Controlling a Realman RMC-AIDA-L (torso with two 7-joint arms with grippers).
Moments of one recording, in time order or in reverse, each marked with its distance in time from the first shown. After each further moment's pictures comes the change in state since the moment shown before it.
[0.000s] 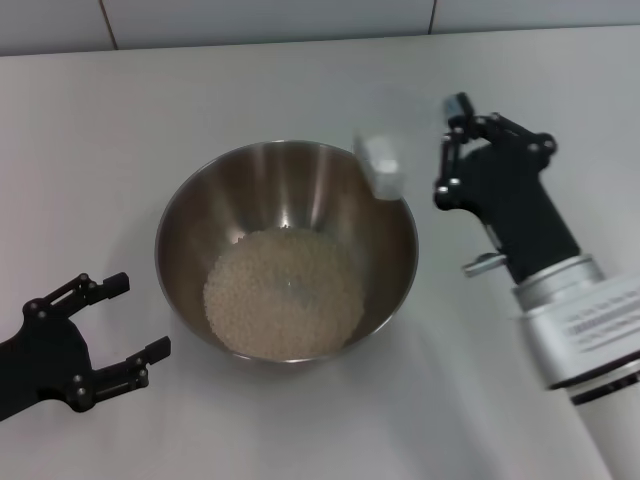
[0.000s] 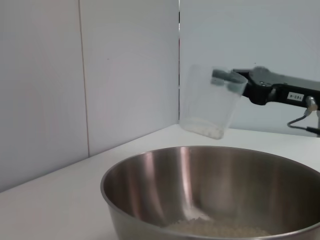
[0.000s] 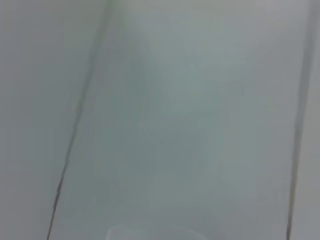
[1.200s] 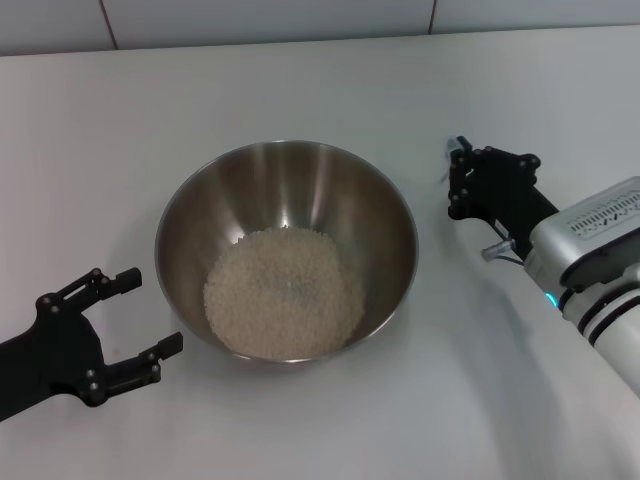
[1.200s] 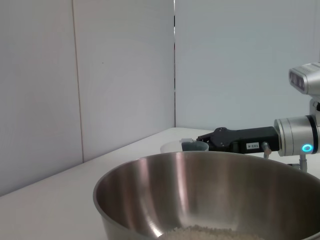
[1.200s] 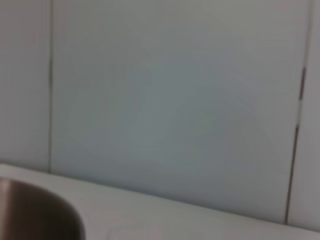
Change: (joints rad) left arm -0.013 -0.014 0.005 0.003 0.000 -0.004 0.002; right arm 0.186 0.009 0.017 -0.340 -0.003 0.339 0.386
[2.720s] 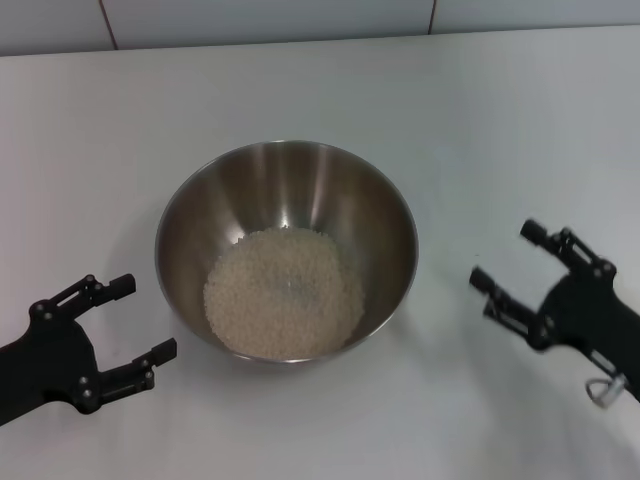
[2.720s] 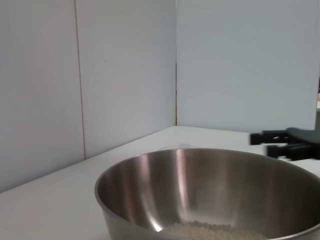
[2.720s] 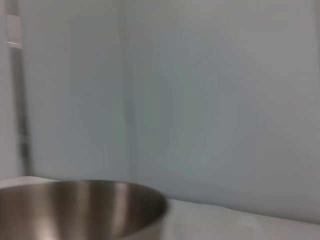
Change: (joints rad) left arm 0.013 0.005 -0.001 0.000 0.000 0.006 -0.001; right arm -0.232 -0.013 -0.439 -0.316 -0.048 -0.532 0.370
